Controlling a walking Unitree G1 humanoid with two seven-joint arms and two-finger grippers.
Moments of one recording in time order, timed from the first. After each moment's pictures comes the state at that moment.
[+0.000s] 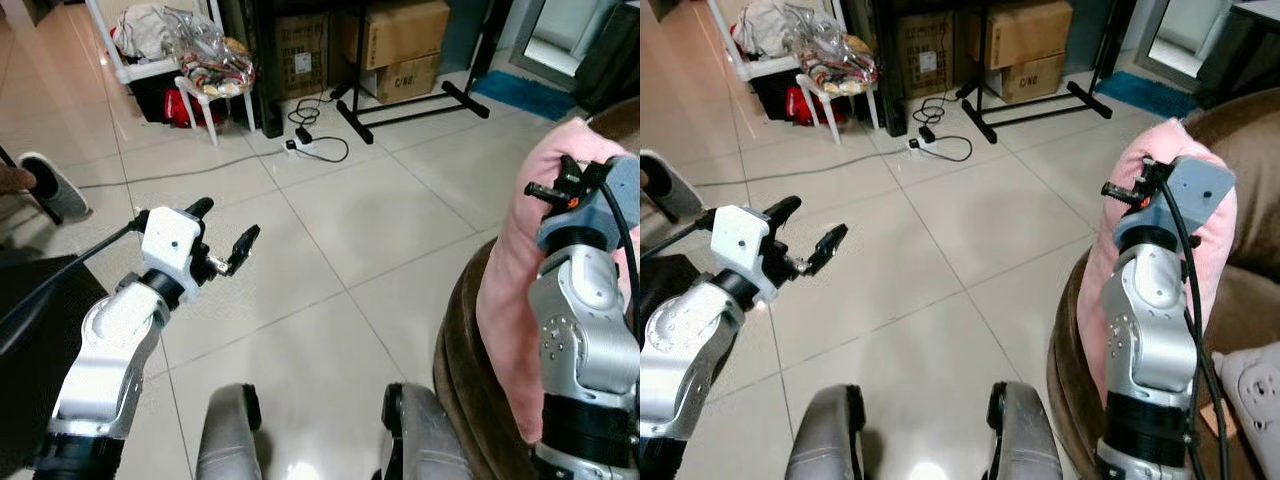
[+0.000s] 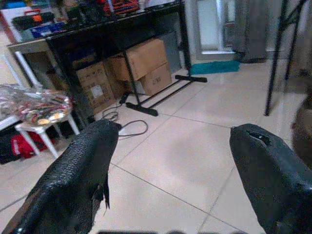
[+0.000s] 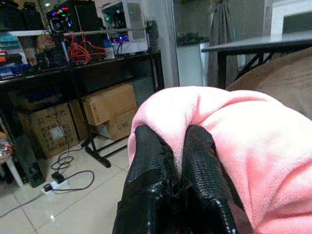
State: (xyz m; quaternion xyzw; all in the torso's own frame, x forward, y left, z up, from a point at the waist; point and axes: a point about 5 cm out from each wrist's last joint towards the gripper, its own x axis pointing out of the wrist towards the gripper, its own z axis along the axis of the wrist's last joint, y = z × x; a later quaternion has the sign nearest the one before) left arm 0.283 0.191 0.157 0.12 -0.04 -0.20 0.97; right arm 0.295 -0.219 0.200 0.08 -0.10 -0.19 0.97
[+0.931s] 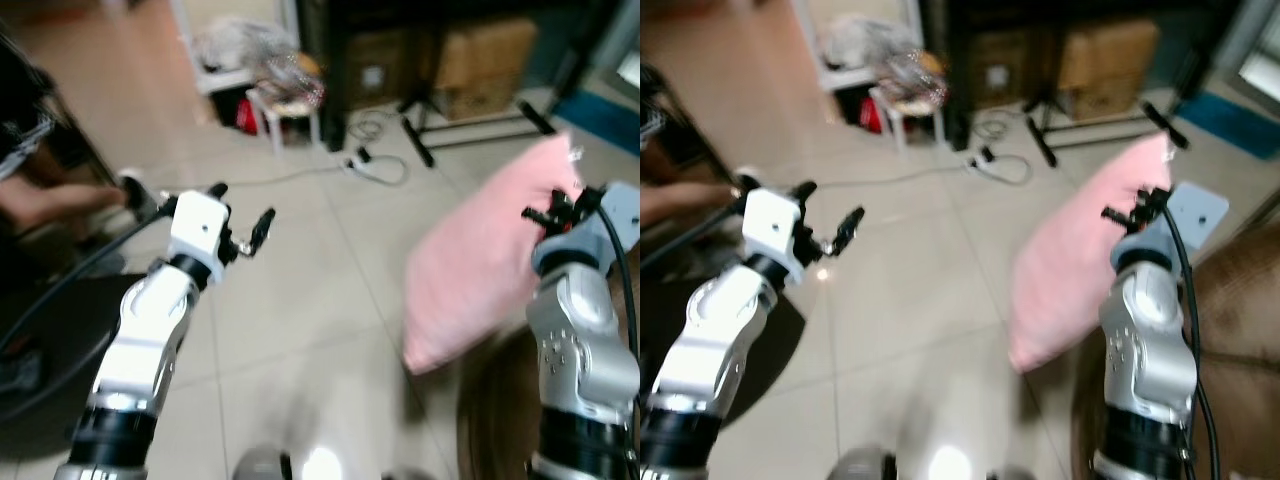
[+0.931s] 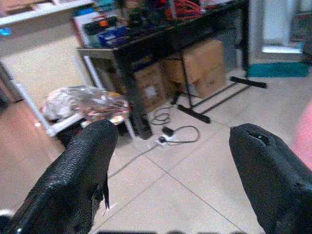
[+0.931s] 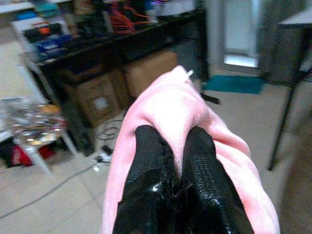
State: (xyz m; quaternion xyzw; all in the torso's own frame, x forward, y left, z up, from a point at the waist) left arm 0.299 0.168 0.158 0.12 -0.06 -0.18 0.98; right arm 0.289 -0.224 0.179 0.10 -0.04 -0.21 0.97
